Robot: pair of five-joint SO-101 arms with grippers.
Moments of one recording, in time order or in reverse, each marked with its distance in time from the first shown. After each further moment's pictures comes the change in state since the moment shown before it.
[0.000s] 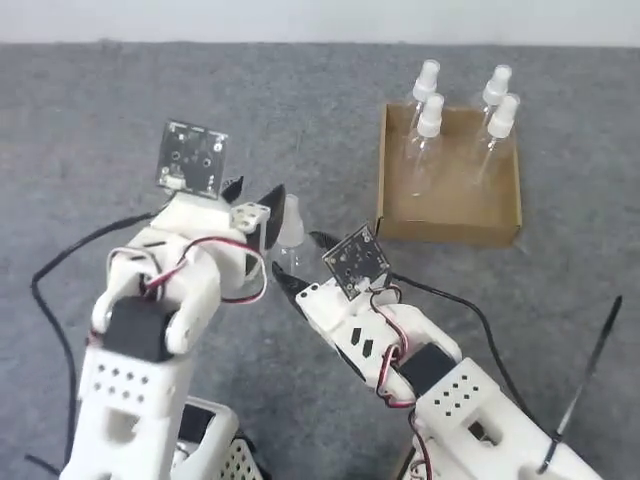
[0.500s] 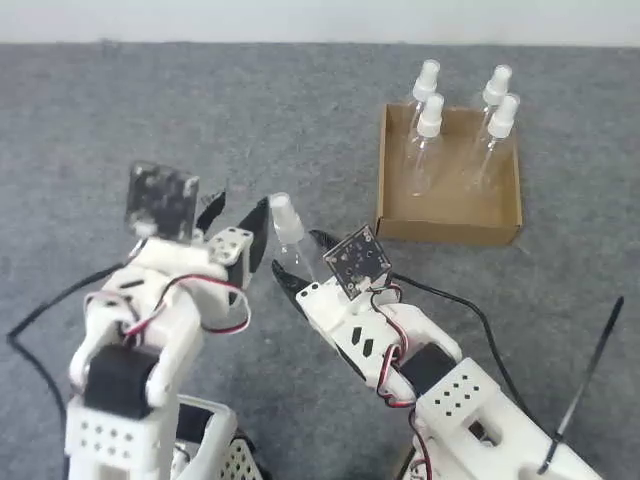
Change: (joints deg) left arm -1.7 -13.5 4.8 2.5 -0.3; right arm 0.0 0.1 0.0 0.0 0.0
